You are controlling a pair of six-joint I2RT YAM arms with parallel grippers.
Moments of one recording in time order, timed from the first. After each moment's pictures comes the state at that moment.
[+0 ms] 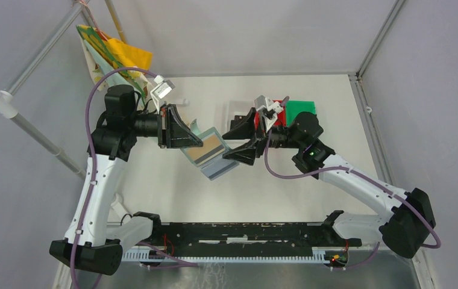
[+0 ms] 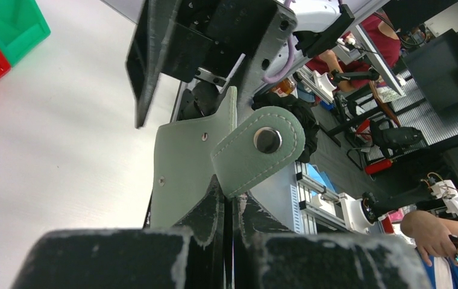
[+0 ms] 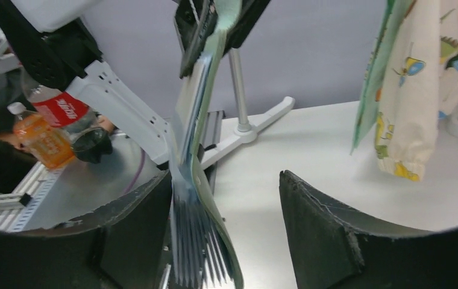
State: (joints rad) left arm -0.15 1.07 1.31 -0.66 1.40 -0.27; right arm 0.74 1.19 0.91 0.51 -0.83 0.35
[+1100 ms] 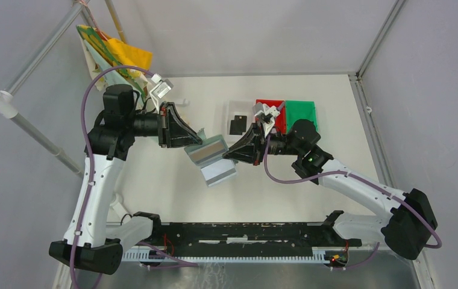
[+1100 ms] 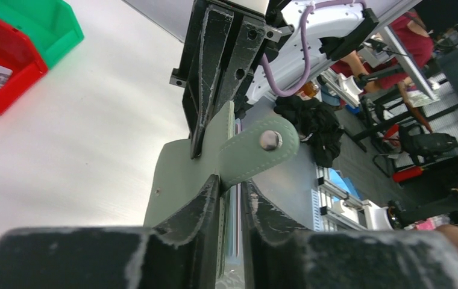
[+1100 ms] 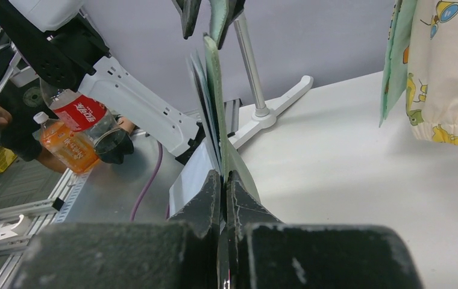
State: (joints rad) left arm -0.15 1.07 1.36 -0.75 1.33 -0.18; right arm 0.76 1.19 0.83 0.55 -0.80 0.46
